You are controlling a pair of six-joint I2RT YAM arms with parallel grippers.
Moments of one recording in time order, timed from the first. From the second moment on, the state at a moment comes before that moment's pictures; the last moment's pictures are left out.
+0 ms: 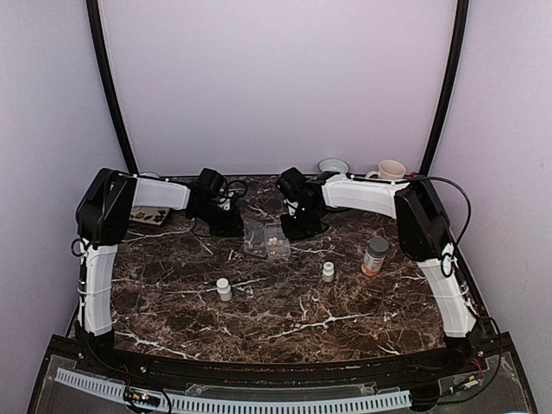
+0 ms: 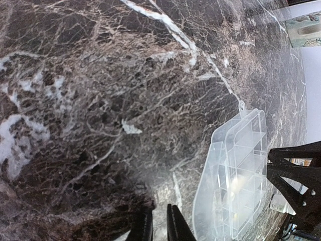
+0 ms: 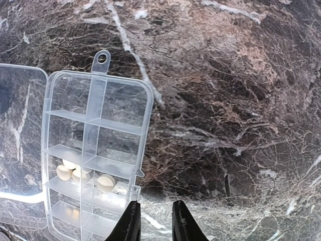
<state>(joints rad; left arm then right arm) -0.43 2.20 1.54 -0.35 0.46 -0.45 0.76 2.36 1.98 -0.83 0.06 0.45</state>
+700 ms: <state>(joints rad) -0.45 2.17 1.57 -0.39 0.45 -0.46 0.76 2.36 1.99 -0.83 0.02 0.45</state>
